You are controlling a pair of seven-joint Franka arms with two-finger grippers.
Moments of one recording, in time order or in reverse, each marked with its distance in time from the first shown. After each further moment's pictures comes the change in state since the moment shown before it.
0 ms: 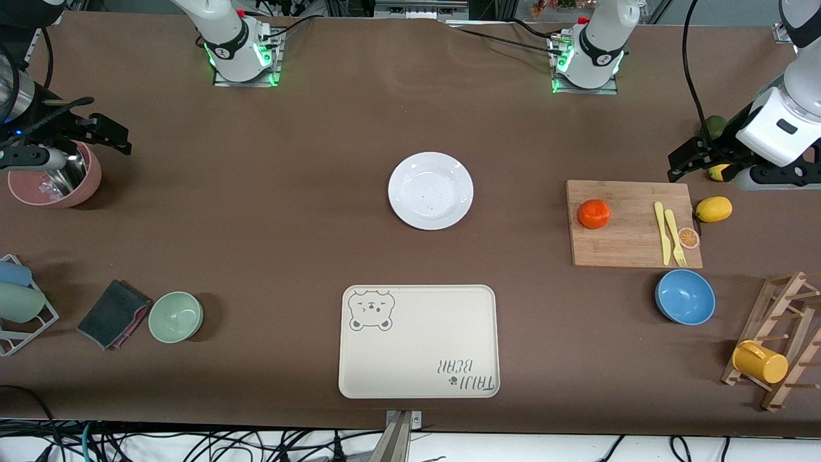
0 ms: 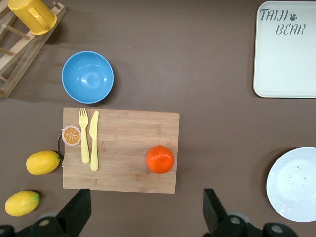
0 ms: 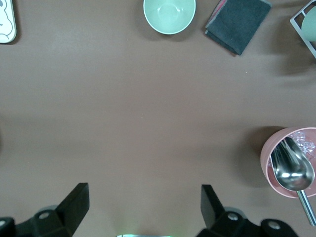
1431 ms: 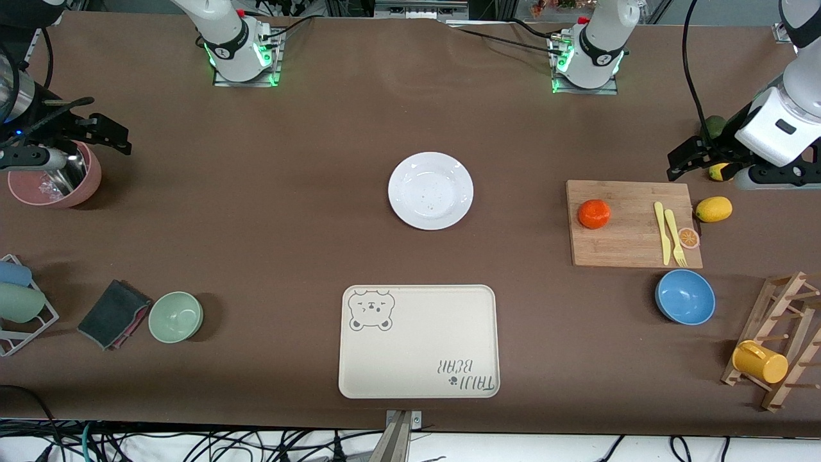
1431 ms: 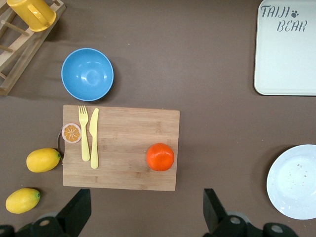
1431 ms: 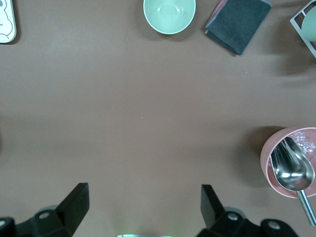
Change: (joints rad) left arm 0.000 0.000 -0.001 0.001 0.000 -0.010 0.000; right arm 0.000 0.000 0.000 0.000 0.000 0.000 0.000
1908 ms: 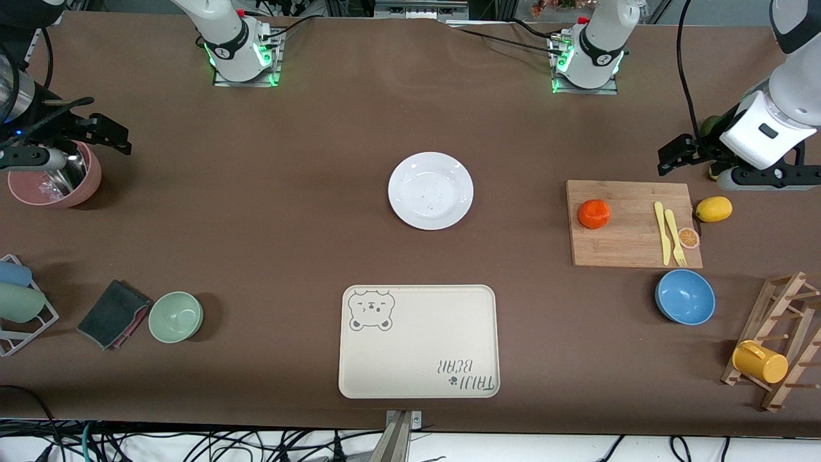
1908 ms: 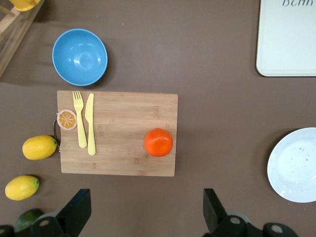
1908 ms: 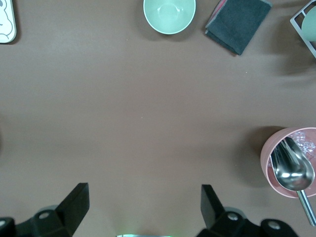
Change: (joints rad) left arm -0.009 0.019 -0.011 0.001 0.000 -0.074 0.000; right arm 0.000 0.000 0.000 0.000 0.000 0.000 0.000
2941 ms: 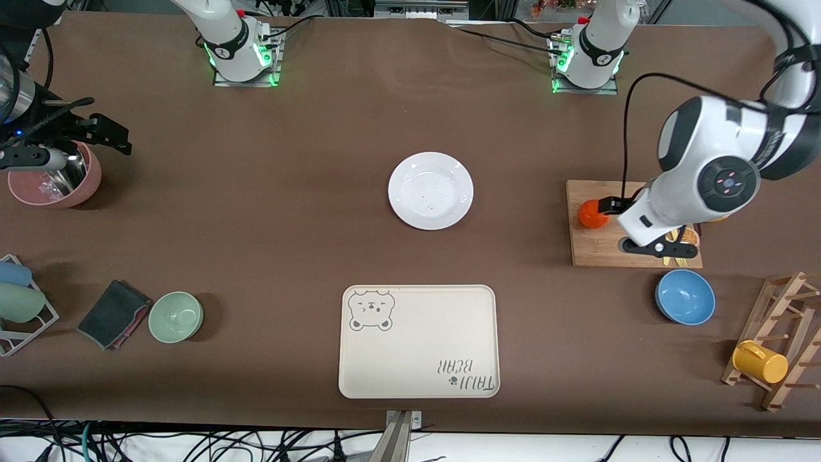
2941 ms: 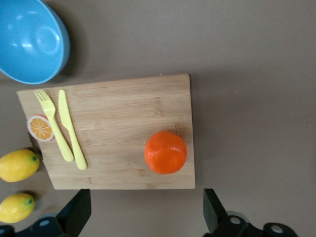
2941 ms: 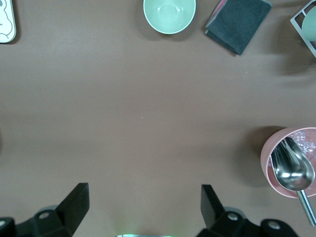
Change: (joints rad) left arm -0.045 0.308 -0.051 -0.062 0.157 0.148 -0.016; right arm 0.000 0.001 0.000 0.000 0.000 0.000 0.000
